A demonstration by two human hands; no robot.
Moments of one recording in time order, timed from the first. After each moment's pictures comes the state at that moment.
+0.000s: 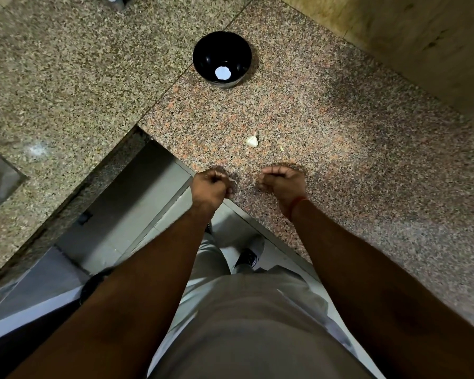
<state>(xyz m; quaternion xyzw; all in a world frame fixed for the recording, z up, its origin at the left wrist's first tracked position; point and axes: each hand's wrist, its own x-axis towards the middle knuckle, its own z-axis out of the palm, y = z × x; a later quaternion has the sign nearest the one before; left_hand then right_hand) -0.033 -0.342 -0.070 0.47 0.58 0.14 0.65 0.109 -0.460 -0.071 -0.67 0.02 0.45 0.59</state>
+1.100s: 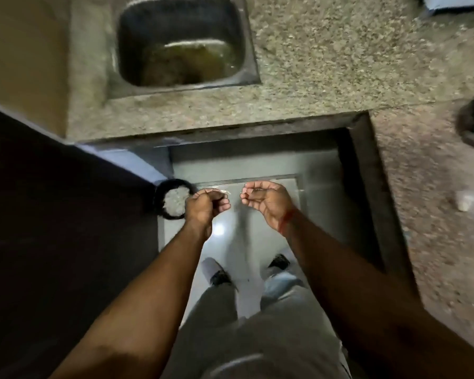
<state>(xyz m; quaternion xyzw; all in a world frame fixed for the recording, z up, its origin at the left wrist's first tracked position) -0.478 -0.379 -0.080 0.06 0.67 0.43 0.60 -0.305 -0.352 -0.084 -0.54 -0.19 0.75 0.34</state>
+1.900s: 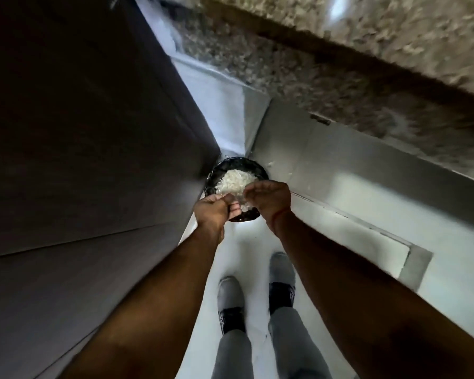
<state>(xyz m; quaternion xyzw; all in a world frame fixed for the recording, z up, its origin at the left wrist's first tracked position) -0.722 -0.347 -0.484 -0.19 0.72 0.50 0.45 -0.629 -0.258 -0.479 -0.56 -0.44 0.69 0.12</state>
